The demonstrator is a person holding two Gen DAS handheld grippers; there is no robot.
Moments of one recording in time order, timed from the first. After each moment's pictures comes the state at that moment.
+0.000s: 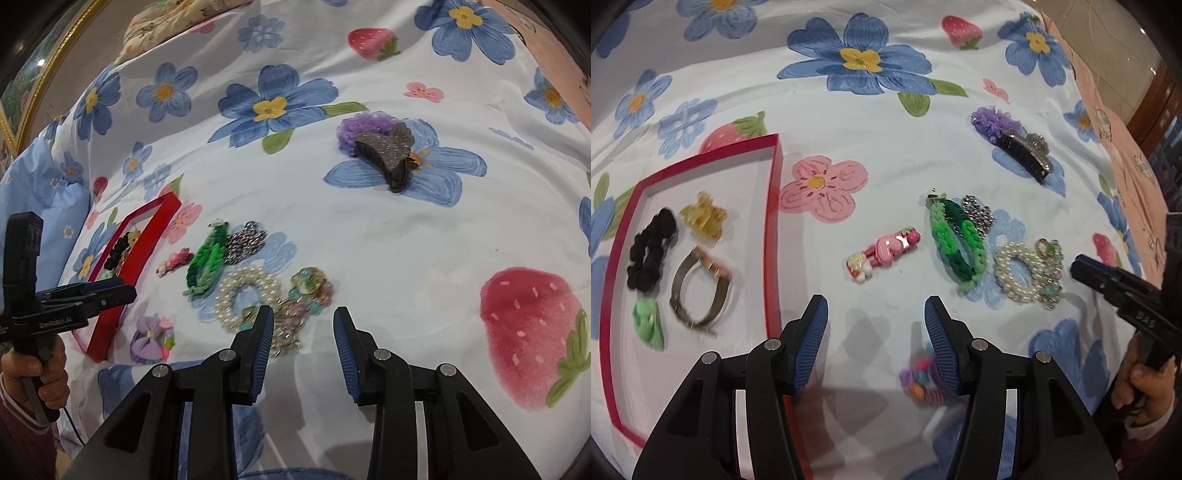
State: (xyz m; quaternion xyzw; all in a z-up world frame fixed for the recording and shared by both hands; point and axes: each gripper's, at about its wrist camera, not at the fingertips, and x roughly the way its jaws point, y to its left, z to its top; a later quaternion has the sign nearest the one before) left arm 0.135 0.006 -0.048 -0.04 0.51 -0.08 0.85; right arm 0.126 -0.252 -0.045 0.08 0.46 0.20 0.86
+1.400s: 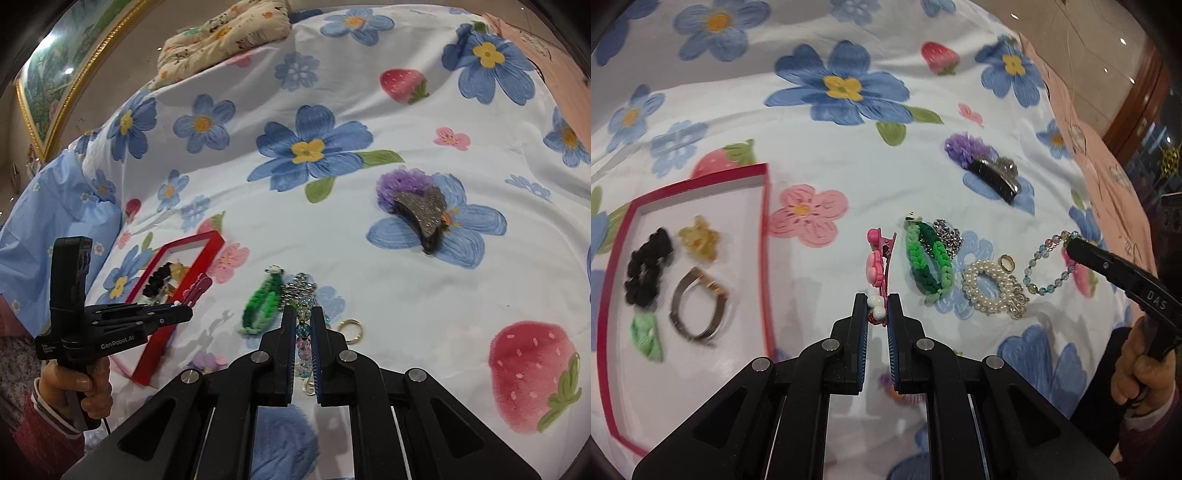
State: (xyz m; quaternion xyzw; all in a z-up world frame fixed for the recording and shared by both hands) left arm 0.117 0.017 -0.022 -0.08 0.47 -0.12 0.87; right arm 0.119 -0.233 0.008 0.08 0.40 0.25 0.88
